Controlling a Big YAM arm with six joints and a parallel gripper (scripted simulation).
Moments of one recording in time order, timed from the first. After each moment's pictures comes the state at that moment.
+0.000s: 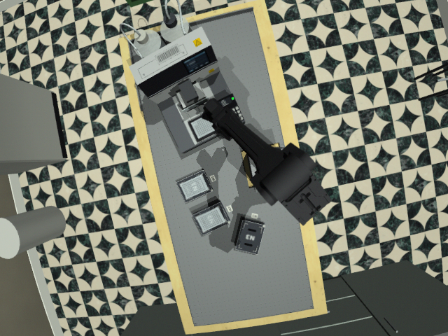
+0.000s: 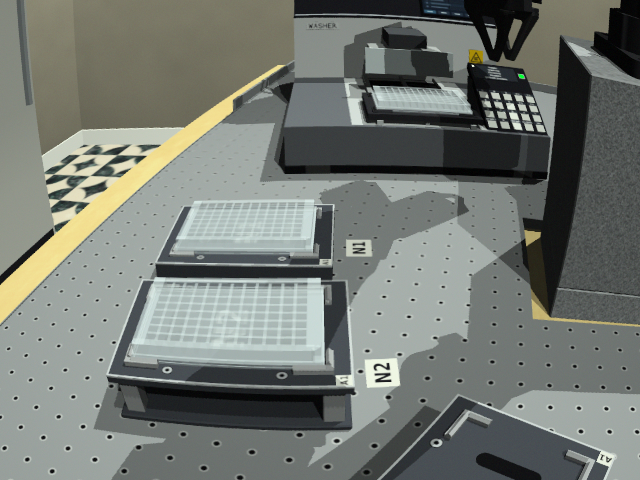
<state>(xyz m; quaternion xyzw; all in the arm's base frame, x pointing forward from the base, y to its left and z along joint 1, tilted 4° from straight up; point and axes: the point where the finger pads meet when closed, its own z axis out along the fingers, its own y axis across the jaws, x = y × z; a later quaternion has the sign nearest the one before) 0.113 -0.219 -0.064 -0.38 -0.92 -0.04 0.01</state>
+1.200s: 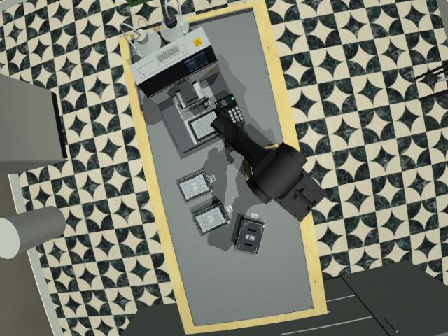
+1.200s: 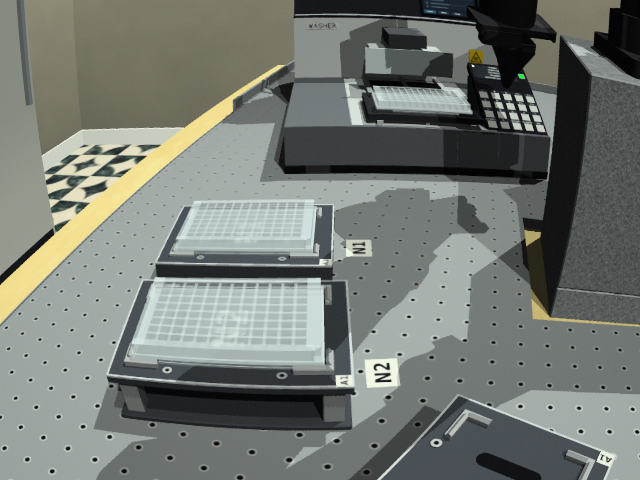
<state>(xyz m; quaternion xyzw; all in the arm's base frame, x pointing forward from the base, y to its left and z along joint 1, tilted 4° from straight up) 0.109 -0.211 -0.097 -0.64 -0.76 0.07 -0.08</state>
